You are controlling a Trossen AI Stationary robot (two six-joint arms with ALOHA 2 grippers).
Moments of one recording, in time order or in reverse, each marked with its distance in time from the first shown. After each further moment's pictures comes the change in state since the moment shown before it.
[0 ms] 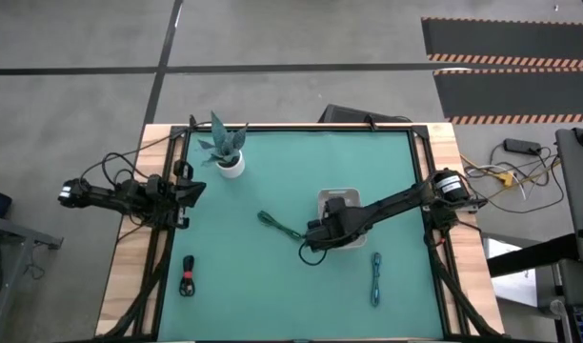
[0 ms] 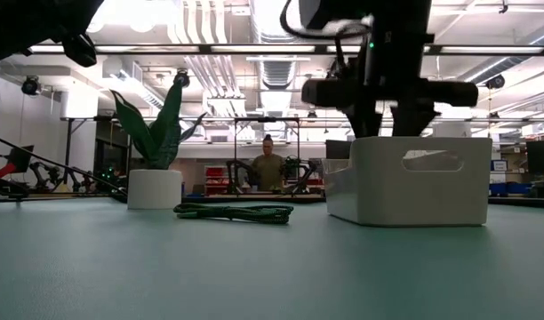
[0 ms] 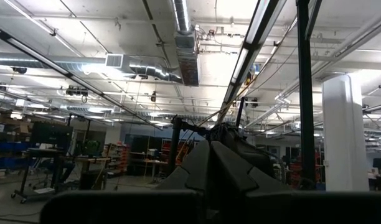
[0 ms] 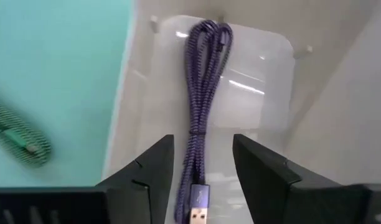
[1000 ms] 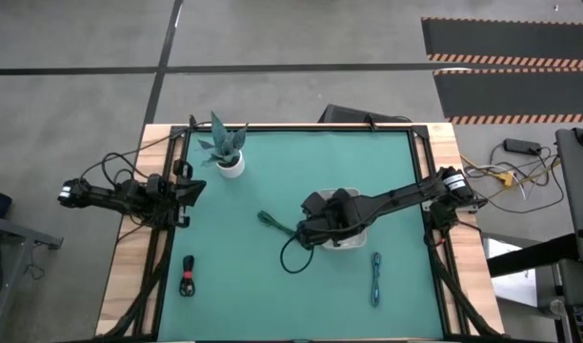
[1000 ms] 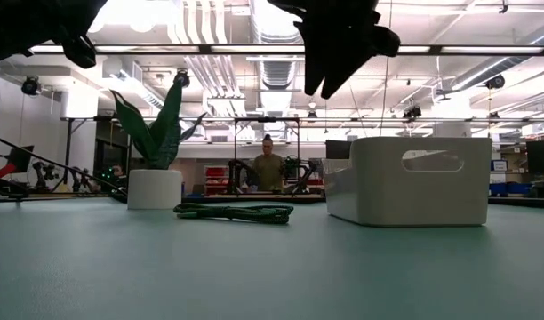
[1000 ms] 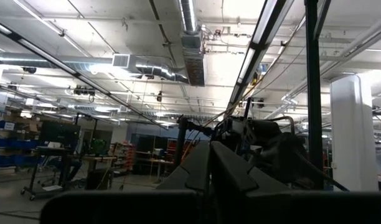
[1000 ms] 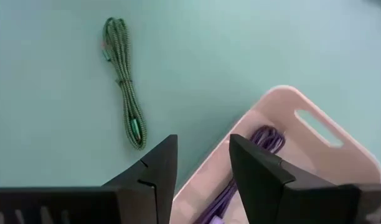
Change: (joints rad) left arm 0.000 0.002 0.000 0.005 -0.028 0.003; right arm 0.003 -0.027 0.254 0.017 0.099 -0.665
